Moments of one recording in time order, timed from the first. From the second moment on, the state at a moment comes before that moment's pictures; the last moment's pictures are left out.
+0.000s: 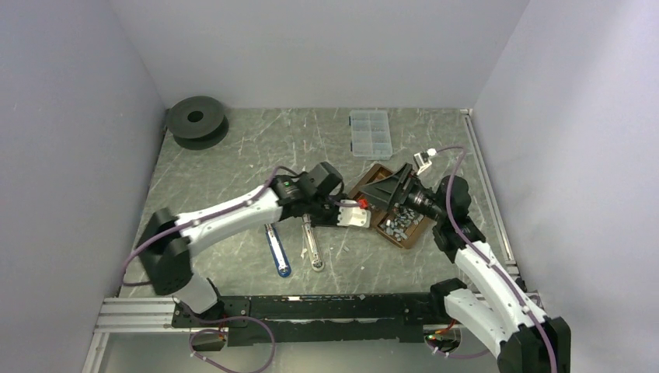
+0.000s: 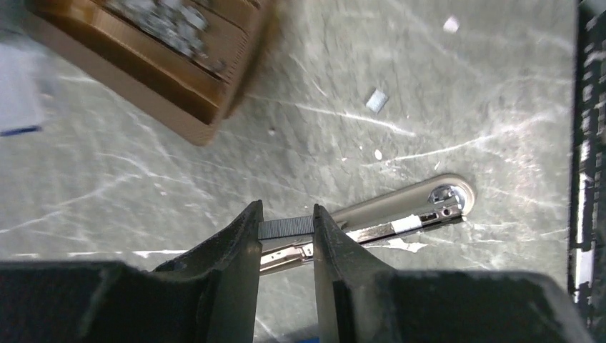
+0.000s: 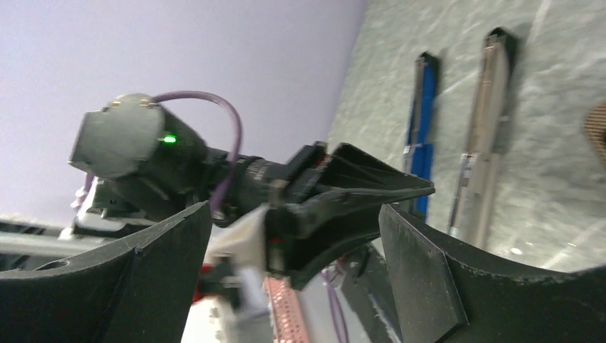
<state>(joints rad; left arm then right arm) -0.95 1.52 1.27 -0.63 0.24 0.78 0.28 0.86 0.51 0.31 -0.75 1.20</state>
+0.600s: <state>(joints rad) -0.95 2.04 1.55 -0.86 0.12 0.86 0.20 0.62 0.65 -0.53 -0.25 0.93</state>
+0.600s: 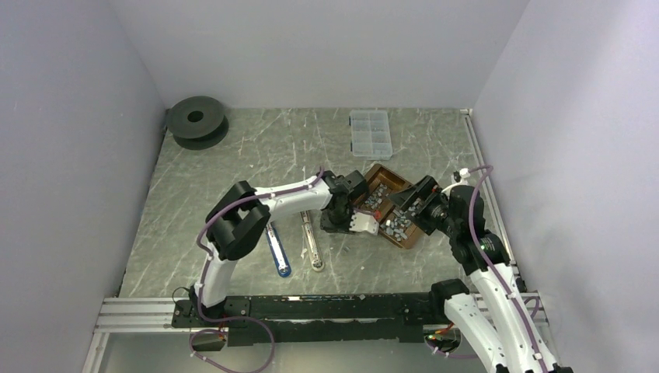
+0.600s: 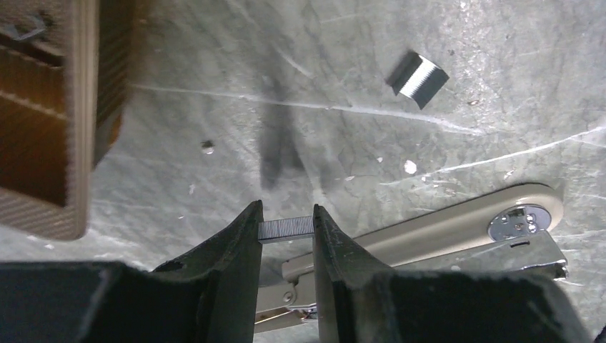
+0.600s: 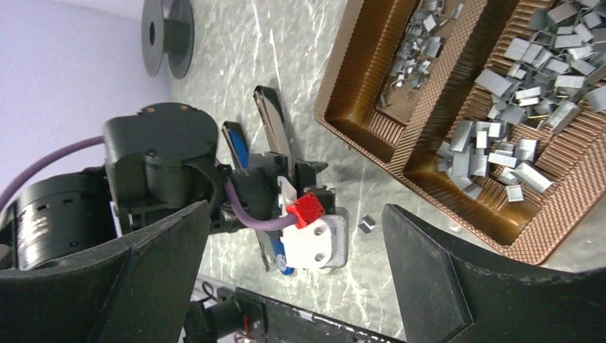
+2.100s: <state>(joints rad) -0.22 1.46 1.60 -0.90 0.22 0.53 1.05 1.53 1.11 -0.65 0.43 0.97</state>
